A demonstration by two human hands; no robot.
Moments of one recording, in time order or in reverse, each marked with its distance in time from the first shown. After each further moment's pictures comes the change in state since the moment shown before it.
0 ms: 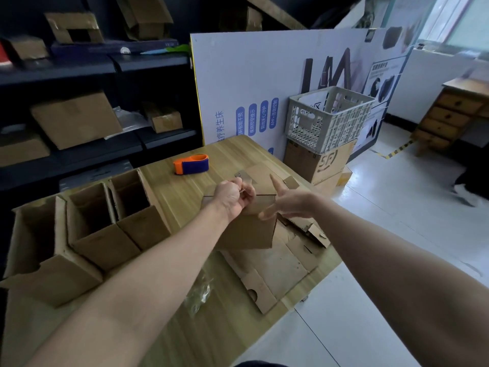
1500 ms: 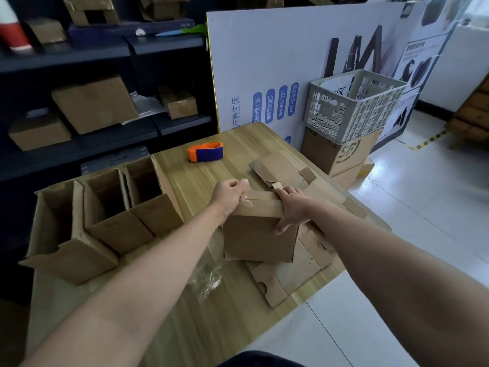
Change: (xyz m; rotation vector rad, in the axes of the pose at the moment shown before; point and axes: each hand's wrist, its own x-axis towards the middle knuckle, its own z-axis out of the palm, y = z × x) left_hand 0.010 -0.004 -0.050 0.943 0.055 0.368; right_hand 0.040 0.028 0.015 -0.809 0.135 -0.098
